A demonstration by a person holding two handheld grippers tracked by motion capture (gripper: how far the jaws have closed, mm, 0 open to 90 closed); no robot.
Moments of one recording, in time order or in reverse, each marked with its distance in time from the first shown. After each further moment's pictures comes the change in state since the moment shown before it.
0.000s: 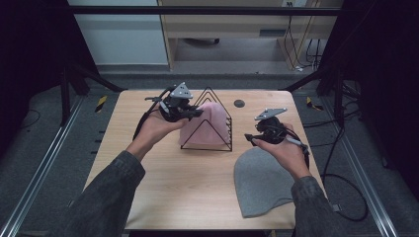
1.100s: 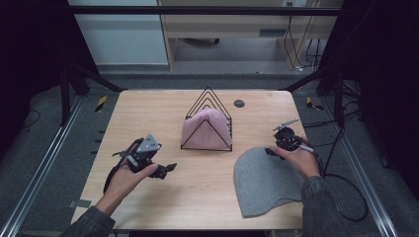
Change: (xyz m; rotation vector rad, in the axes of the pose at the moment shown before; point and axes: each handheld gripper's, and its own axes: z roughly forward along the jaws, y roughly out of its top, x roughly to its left) left arm -0.053 -0.159 -0.047 0.058 0.071 -0.164; right arm -0.062 -0.081 0.046 0.247 -0.008 0.181
